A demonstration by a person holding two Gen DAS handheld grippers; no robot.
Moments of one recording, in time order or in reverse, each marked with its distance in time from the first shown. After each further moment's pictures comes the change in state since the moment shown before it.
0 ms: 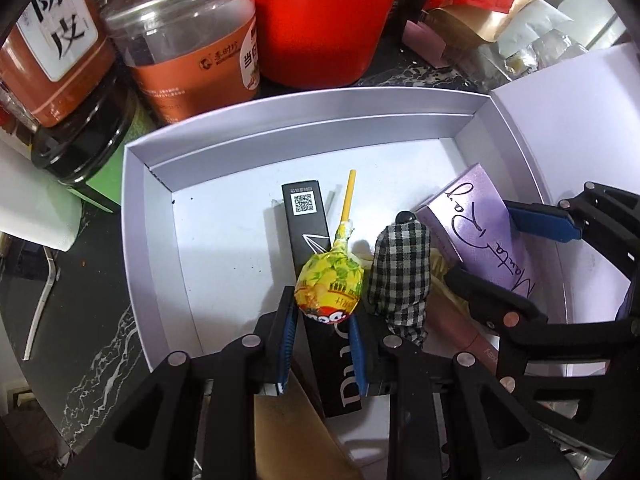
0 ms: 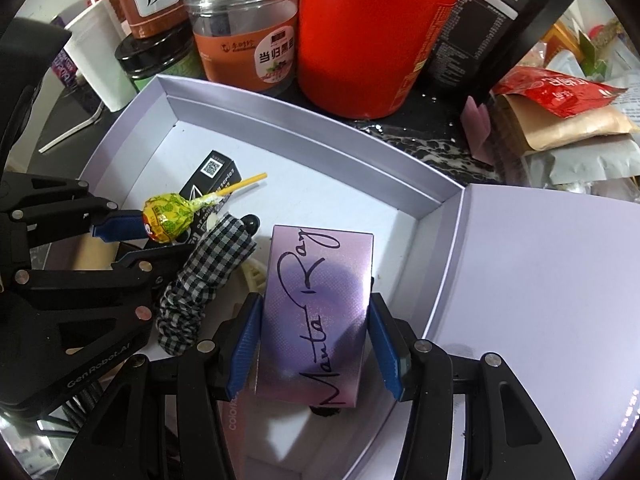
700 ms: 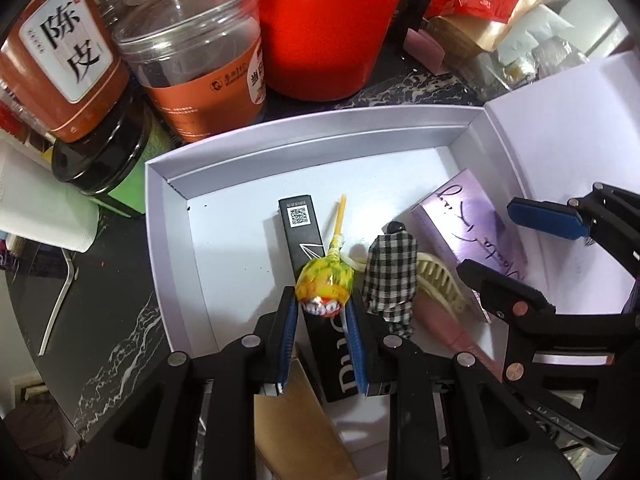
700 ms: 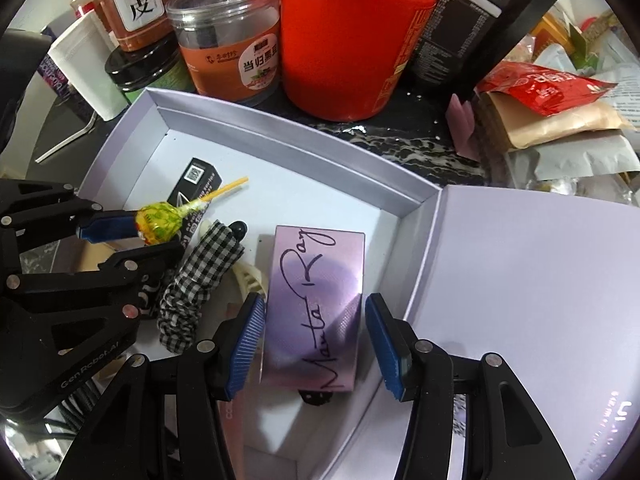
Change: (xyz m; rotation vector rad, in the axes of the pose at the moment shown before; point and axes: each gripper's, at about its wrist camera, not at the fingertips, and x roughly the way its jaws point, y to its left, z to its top) left arm -0.018 -0.009 0.010 -0.012 0.018 0.029; right arm -0.011 -0.010 0.010 0.031 0.021 -0.014
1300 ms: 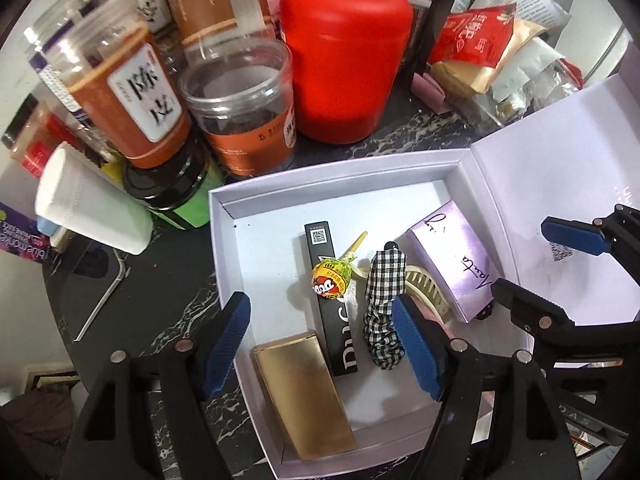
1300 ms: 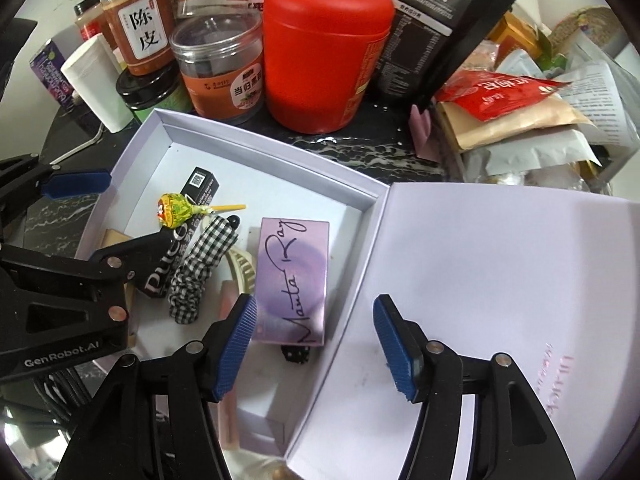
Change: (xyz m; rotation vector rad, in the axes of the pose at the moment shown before) left arm -0.054 -0.001 -0.004 -0.023 -0.093 0.081; right arm -0.054 -0.005 -0.014 0.028 -0.017 -0.042
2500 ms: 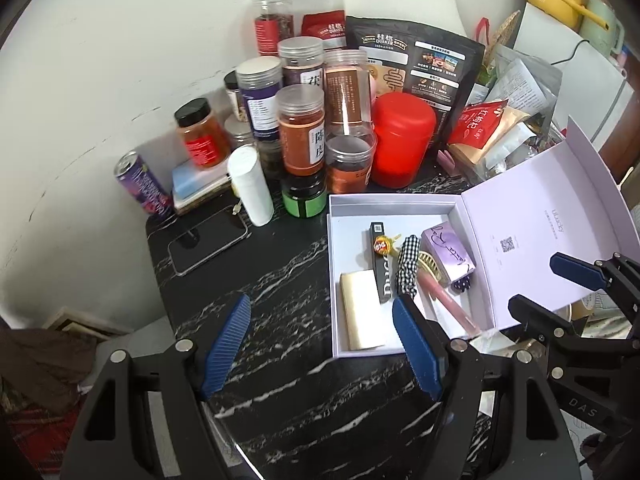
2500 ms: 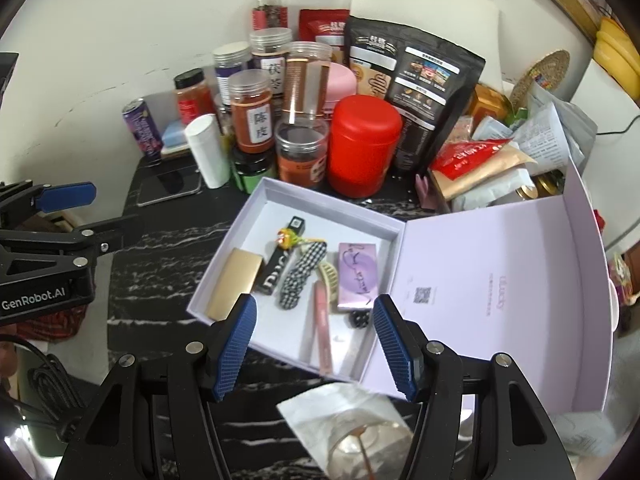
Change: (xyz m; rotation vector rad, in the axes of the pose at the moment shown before) left arm -0.175 0.042 -0.099 -0.165 -0.204 0.108; right arm -0.145 0.052 -0.065 0.025 -0.265 0.083
